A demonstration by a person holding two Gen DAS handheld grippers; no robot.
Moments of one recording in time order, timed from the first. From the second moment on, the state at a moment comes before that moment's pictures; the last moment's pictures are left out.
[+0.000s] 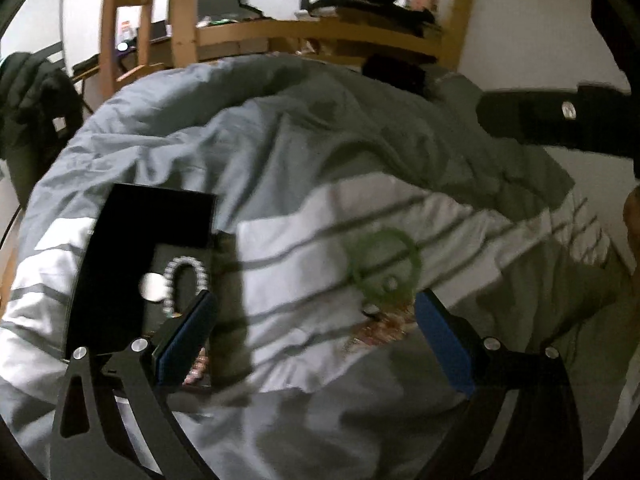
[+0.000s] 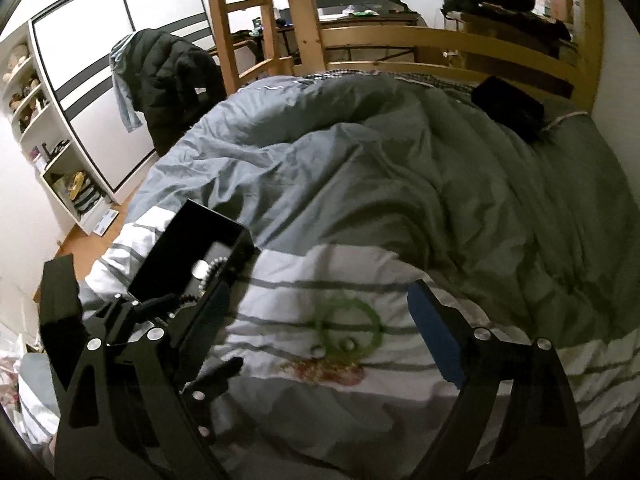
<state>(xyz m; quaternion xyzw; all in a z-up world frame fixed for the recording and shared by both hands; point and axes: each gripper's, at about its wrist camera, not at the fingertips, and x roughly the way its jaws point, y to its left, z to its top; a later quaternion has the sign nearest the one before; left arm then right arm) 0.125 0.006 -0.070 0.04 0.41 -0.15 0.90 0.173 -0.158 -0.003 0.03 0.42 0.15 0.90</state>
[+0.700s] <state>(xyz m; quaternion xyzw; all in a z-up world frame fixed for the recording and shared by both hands) 0.131 -0.021 -0.130 0.03 0.48 -0.18 0.86 0.198 -0.181 -0.110 0.04 0.50 0.15 0.85</state>
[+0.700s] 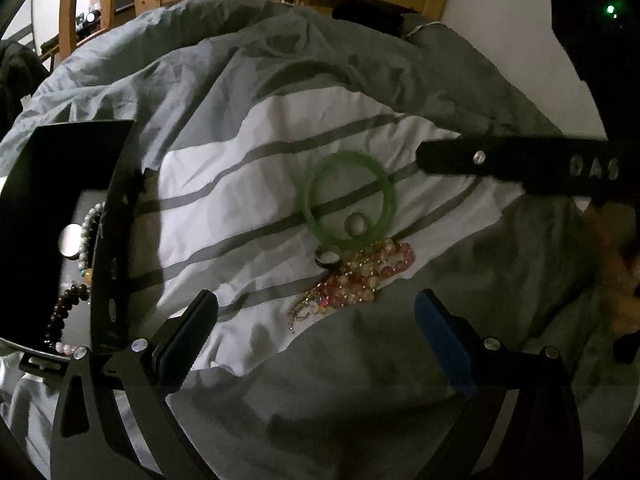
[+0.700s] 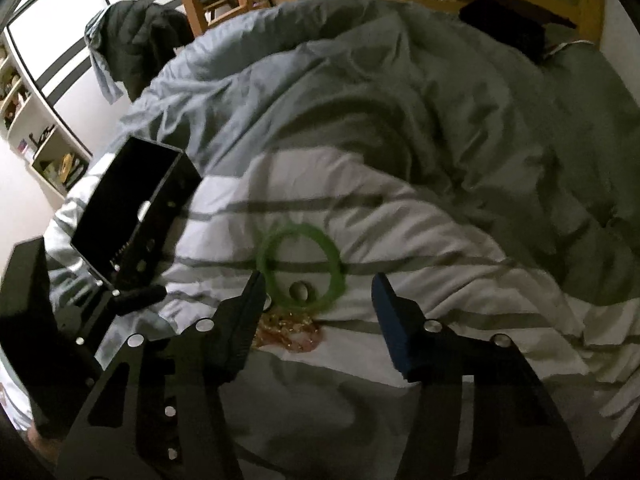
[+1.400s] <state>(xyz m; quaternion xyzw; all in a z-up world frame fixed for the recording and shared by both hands) 0.146 -0.035 -0.159 0.05 0.50 -0.22 0.83 0.232 -0.160 -0.174 -0.02 0.52 0.14 0.84</state>
